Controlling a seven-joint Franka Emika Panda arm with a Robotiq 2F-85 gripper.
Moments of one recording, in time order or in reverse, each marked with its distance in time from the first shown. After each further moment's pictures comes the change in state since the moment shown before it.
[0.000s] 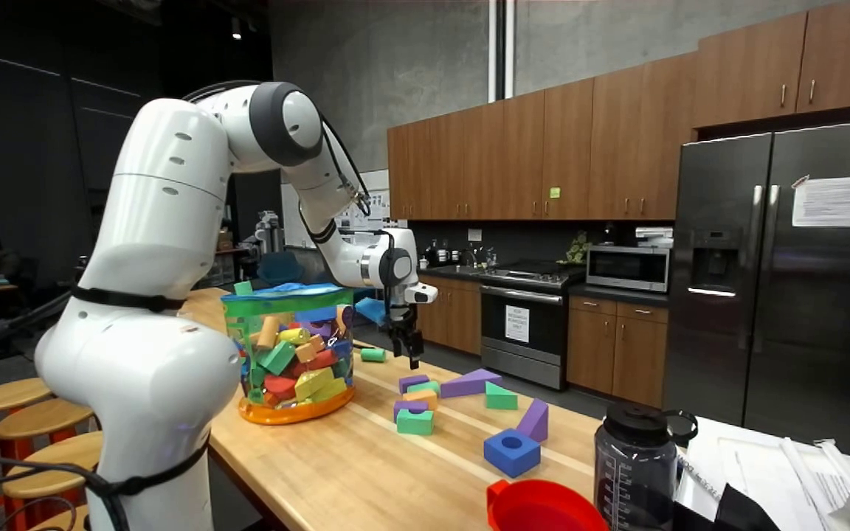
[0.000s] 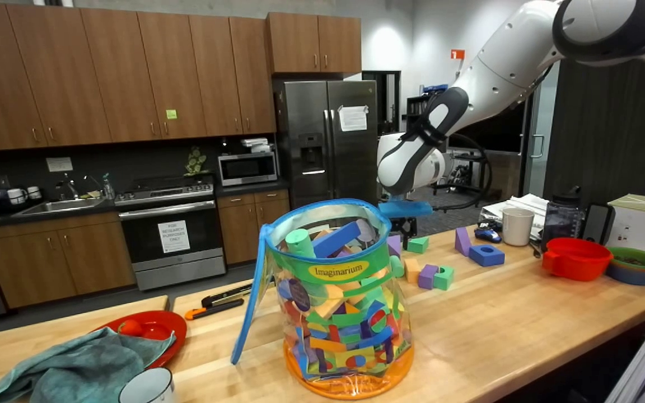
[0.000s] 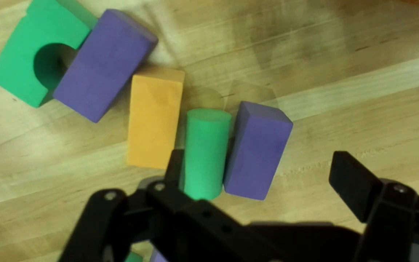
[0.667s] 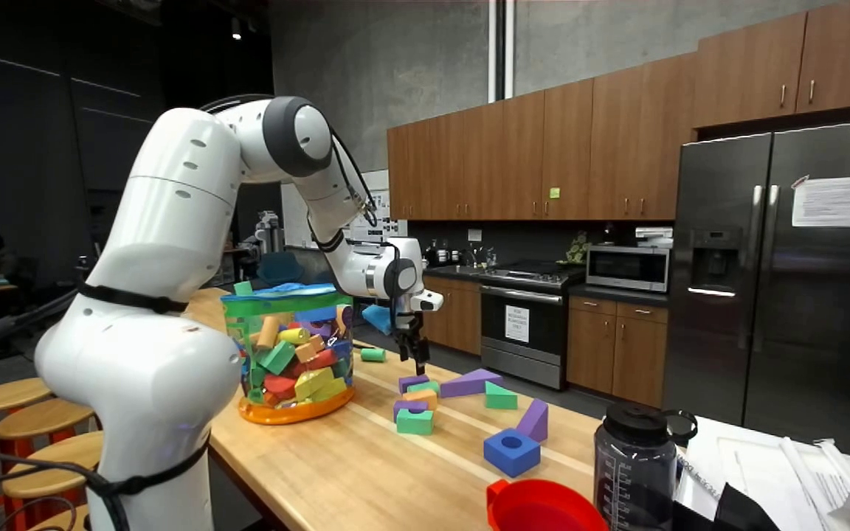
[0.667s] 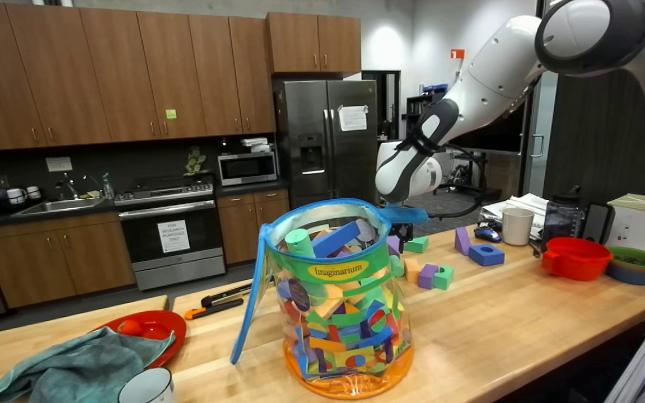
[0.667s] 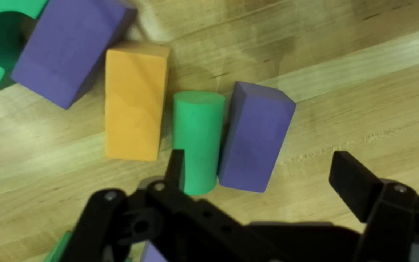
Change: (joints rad) arm 0.006 0.070 -0.017 0.034 0.035 0.076 -0.020
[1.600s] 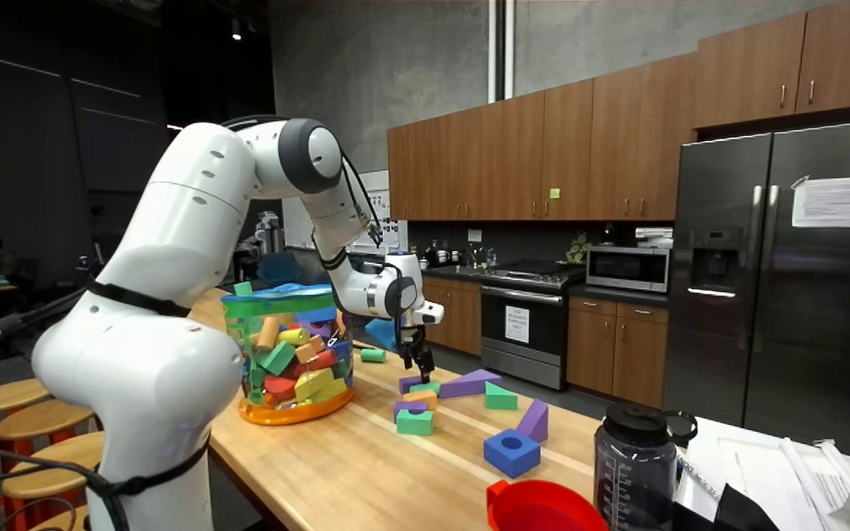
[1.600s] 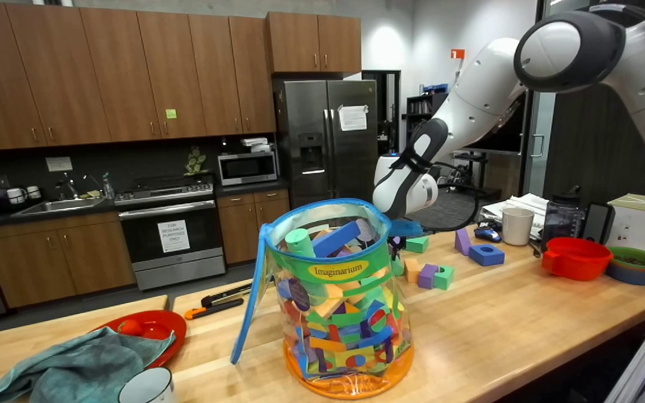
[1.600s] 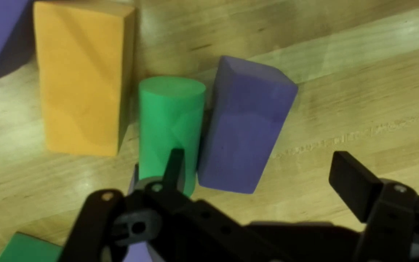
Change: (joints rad) arm 0.022 0.102 -0.016 0.031 0.001 0.159 -0.025
